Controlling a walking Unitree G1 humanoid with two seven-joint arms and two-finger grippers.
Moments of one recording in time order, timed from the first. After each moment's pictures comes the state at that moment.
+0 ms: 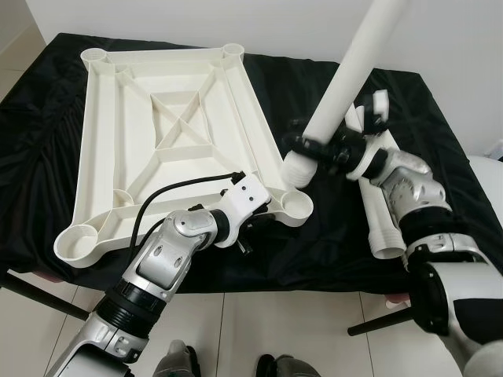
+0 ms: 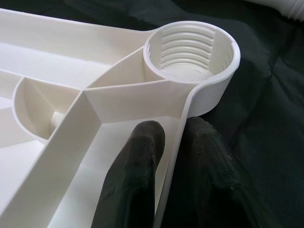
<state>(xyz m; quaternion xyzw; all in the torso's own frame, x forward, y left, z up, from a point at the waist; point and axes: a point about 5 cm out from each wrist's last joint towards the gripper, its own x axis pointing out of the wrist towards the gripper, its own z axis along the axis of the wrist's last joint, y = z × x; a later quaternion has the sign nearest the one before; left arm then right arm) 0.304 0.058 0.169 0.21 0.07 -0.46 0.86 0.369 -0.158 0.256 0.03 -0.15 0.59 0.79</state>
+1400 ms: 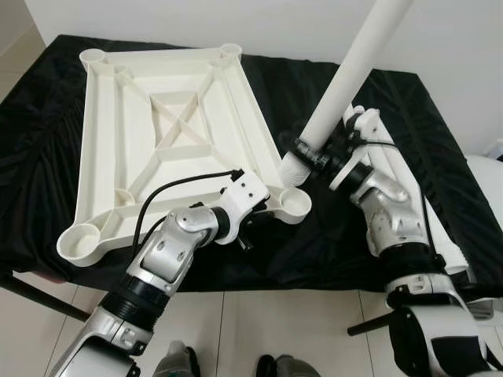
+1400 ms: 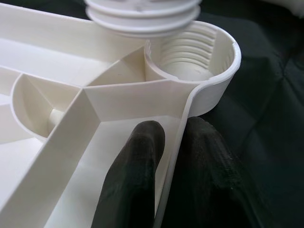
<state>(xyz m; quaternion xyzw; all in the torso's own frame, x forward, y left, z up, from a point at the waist) 0.316 0.057 0.164 0.20 0.08 -0.45 0.87 0.348 -0.141 0.211 0.03 -0.15 0.43 0.89</state>
